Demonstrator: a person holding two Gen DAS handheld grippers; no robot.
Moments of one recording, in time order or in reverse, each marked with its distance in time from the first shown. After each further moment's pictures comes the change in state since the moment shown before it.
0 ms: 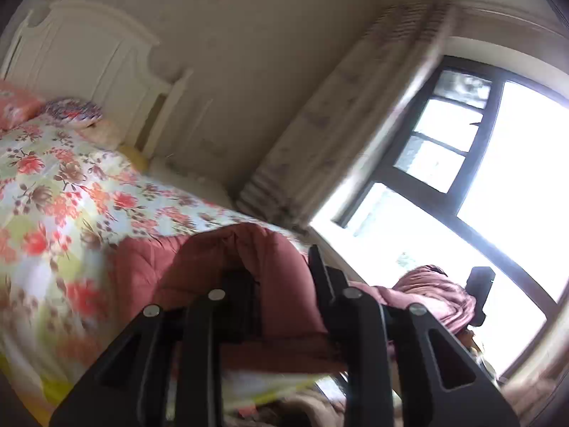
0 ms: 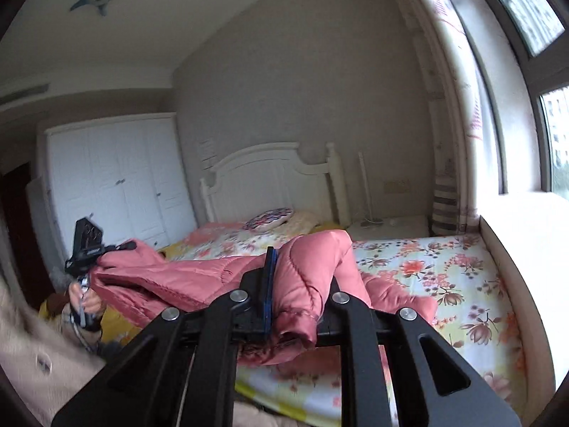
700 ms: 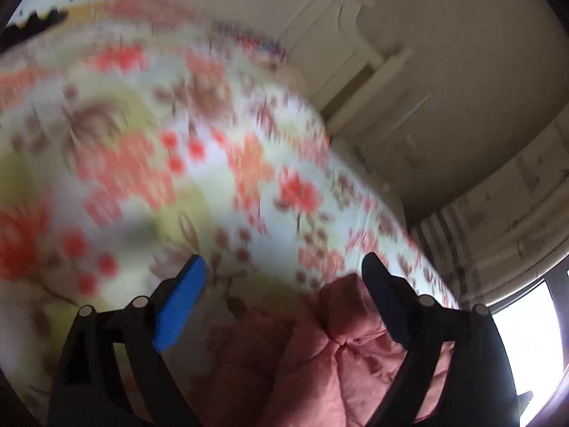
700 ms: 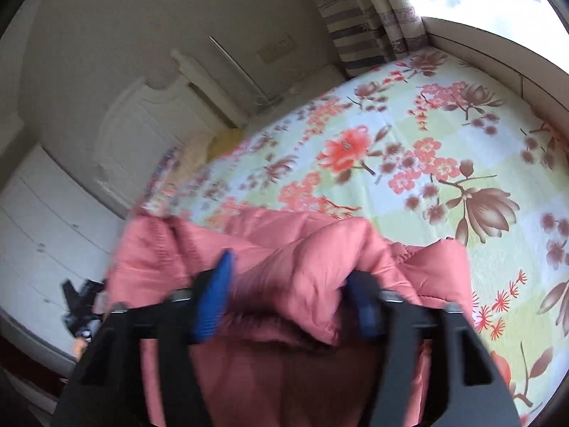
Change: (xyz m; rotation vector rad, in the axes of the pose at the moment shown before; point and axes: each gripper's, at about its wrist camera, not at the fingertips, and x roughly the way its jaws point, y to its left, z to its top) left arm 0.178 0.209 0.037 -0.391 -0.035 0.649; right arm 0.274 -0.222 -0.071 0.545 0.384 -0.224
